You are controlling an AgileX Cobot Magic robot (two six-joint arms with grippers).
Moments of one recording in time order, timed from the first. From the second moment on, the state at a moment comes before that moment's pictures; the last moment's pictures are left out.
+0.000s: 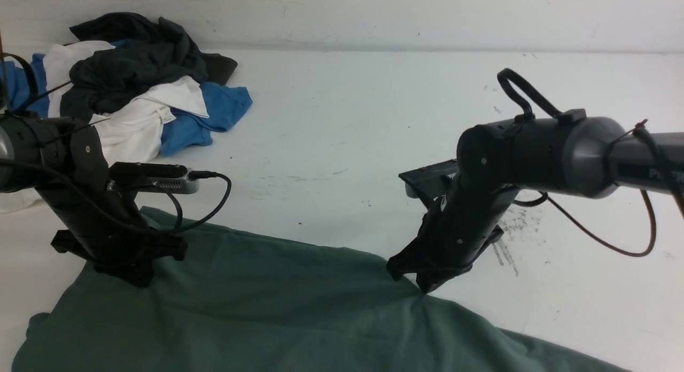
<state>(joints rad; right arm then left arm) 0.51 2.00 -1.35 0.19 0.91 -0.08 -0.02 1.84 -1.09 -0.10 0.74 0.11</state>
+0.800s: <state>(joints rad) 0.16 1.39 -0.88 0.09 1.22 0.00 -0.14 1.21 -0.96 -0.22 0.92 0.18</state>
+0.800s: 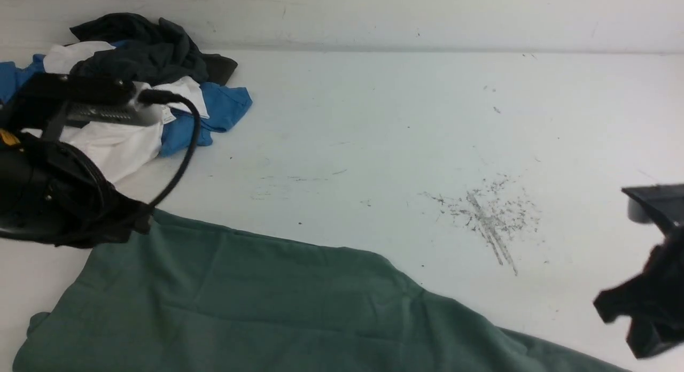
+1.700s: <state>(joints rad) 0.16 1.56 -0.66 0.17 1.02 0.07 -0.23 1.20 -0.87 -0.26 0.94 0.22</state>
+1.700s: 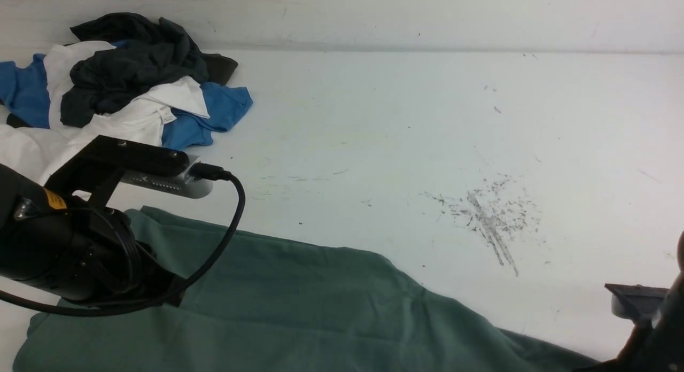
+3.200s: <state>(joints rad) 0.82 1.68 -1.36 0.29 1.24 0.36 -0.23 1.10 -0.87 -0.25 0.97 0.25</state>
